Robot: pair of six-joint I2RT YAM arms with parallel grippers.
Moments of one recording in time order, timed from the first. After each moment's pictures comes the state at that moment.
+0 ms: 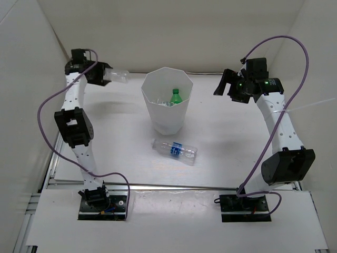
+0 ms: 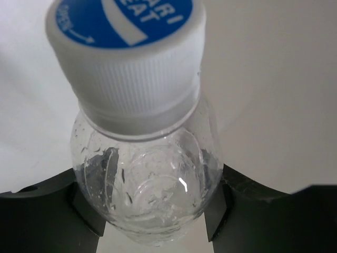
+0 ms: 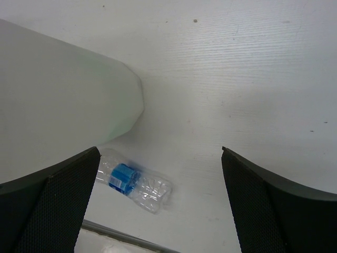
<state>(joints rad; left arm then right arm) 0.14 2.22 2.17 -0.78 0.29 -1.26 0.13 1.53 1.65 -0.90 -0.22 0.35</state>
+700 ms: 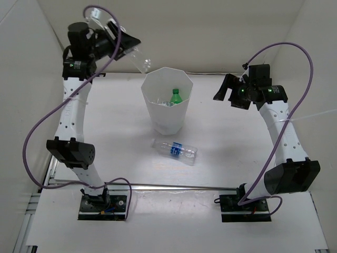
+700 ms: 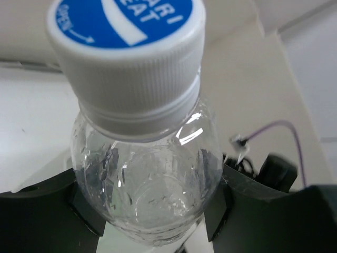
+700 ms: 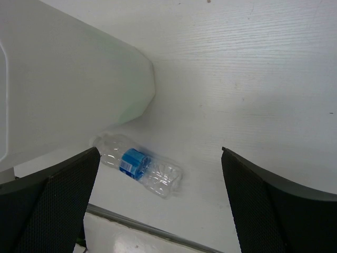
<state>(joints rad) -0.04 1.81 2.24 -0.52 0.61 -0.85 0.13 1.43 1.55 -0.90 -0.27 0.39</state>
